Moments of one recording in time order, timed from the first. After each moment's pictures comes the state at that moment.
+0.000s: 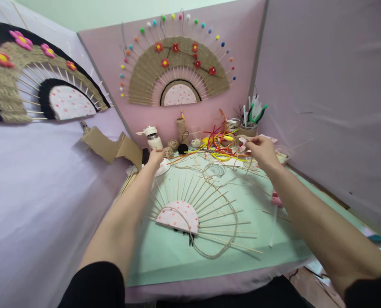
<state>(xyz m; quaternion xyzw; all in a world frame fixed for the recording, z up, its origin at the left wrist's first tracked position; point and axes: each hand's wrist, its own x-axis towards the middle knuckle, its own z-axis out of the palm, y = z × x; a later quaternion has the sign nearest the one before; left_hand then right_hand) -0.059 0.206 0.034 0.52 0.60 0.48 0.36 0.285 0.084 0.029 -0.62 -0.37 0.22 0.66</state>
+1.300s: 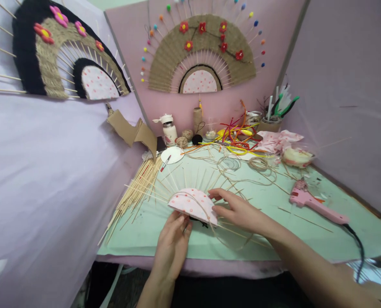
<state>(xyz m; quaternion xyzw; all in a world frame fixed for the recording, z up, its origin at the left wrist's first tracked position) -0.065 -0.108 -0.026 0.16 0.41 0.59 0.68 0.141 -0.059 -0.002 -0.48 -0.74 0.37 0.28</state>
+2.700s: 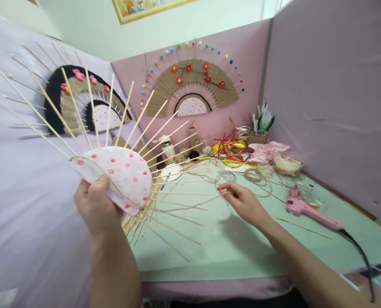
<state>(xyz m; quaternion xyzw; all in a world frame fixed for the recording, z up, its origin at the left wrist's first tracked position) -0.129 -0.029 0.138 0.44 0.38 0.80 0.15 0.157 -0.039 0.021 -0.51 -0.65 0.31 0.47</state>
